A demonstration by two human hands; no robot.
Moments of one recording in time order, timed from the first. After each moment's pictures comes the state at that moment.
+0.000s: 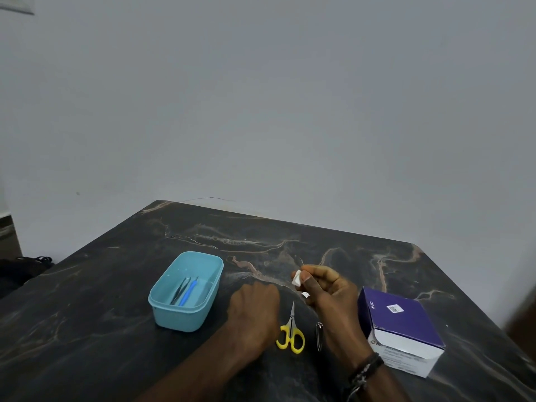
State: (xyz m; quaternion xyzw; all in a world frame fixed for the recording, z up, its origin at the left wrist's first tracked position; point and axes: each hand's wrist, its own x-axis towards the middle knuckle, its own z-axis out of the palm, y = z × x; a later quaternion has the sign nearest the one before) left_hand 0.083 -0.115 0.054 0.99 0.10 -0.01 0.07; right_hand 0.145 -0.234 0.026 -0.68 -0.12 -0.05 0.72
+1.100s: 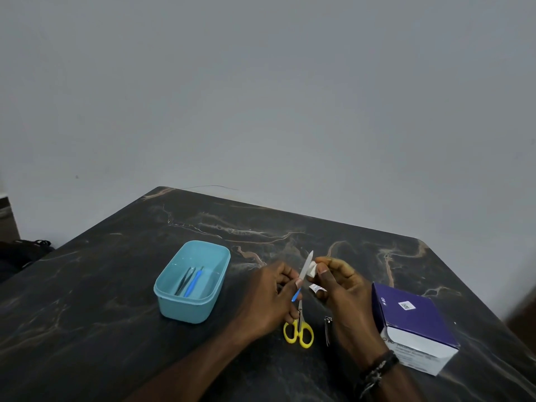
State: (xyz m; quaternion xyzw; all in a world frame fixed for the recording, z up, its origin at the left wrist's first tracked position) left_hand 0.106 -0.099 0.011 0.77 -0.03 0.15 0.62; right_hand 0.153 -0.235 0.019 -0.63 -0.12 -0.04 0.76
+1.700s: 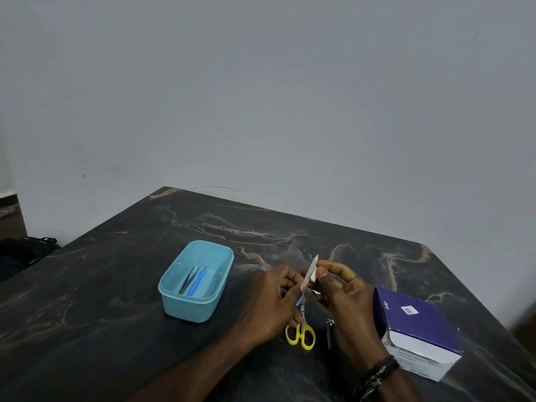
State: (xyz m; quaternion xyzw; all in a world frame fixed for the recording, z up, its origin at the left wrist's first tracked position) left_hand 0.102 -0.101 0.009 0.77 -0.04 0.16 0.62; right_hand 0.145 -0.232 0.025 -0.64 -0.12 -0.03 0.76
